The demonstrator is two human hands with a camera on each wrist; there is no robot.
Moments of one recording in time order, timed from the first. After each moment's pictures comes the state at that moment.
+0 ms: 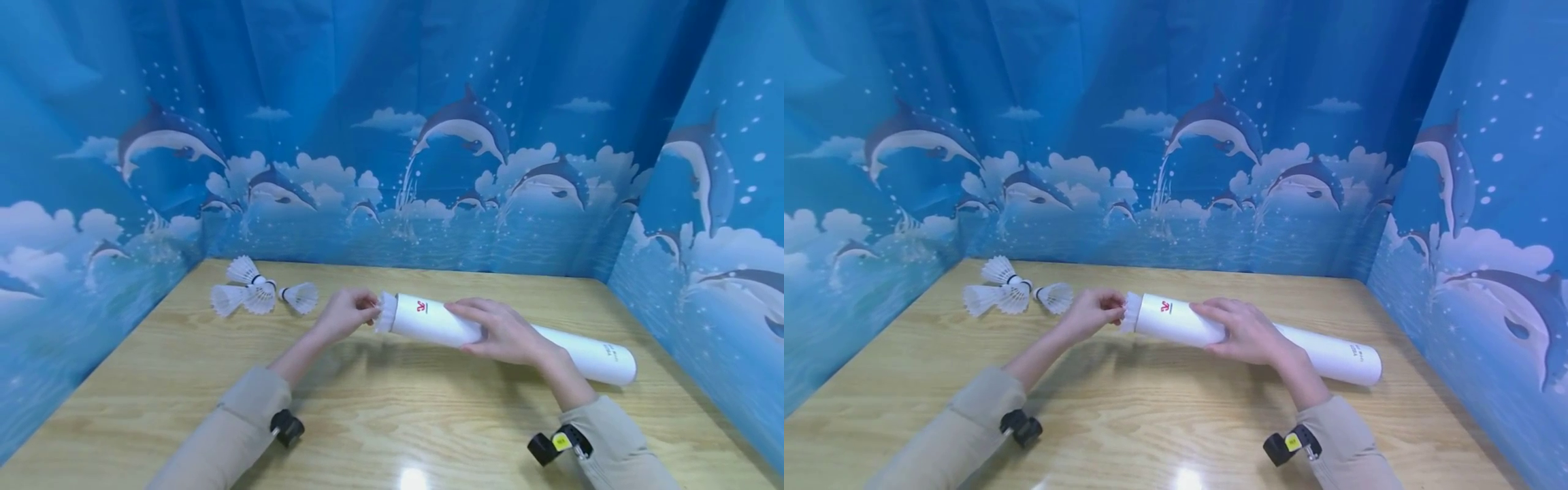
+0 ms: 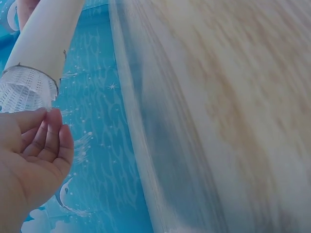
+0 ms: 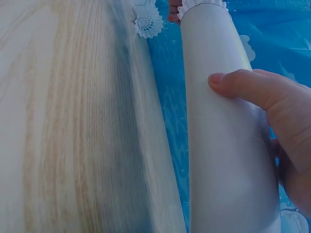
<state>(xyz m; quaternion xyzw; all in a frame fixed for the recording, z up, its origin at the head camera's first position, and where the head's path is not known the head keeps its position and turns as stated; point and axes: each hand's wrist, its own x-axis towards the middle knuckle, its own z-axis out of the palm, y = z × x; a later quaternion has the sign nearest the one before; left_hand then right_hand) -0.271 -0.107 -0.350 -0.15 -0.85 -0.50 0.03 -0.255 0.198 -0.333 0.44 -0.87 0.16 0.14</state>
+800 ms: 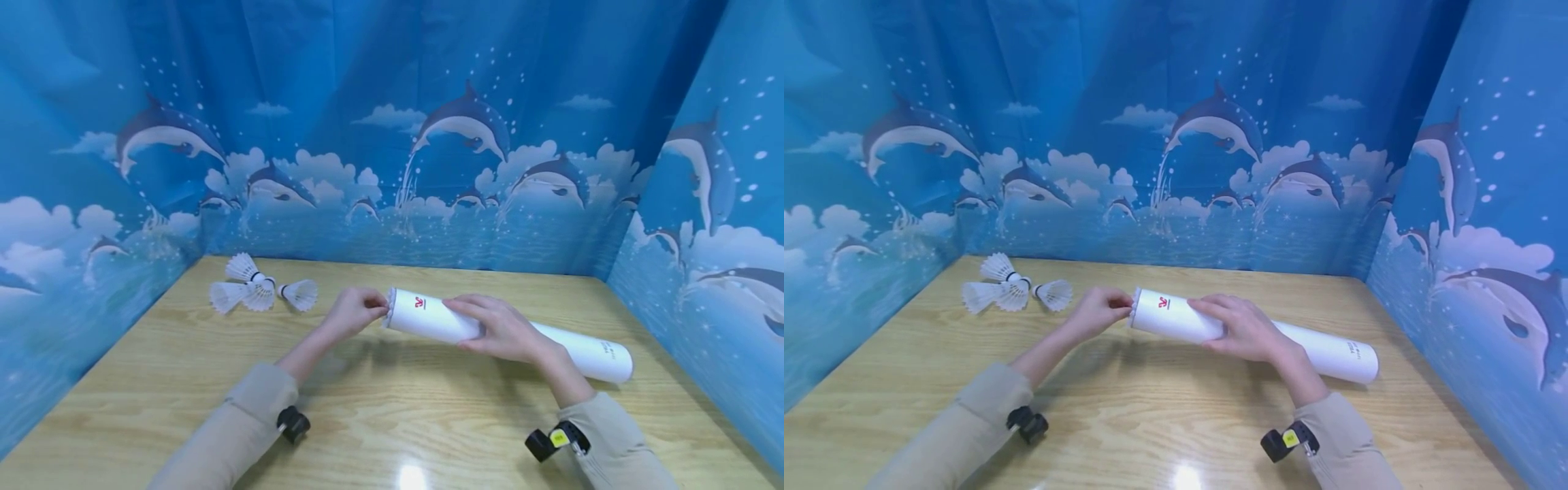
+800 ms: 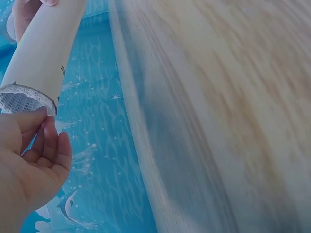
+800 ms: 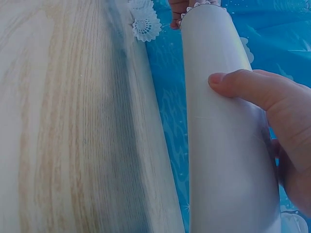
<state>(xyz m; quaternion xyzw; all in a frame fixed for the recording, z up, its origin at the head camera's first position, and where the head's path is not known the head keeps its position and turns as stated) -0.270 -0.094 -0.347 -0.18 -0.89 -0.42 0.07 -0.255 0.195 -0.330 0.44 -0.87 0.17 0.14</state>
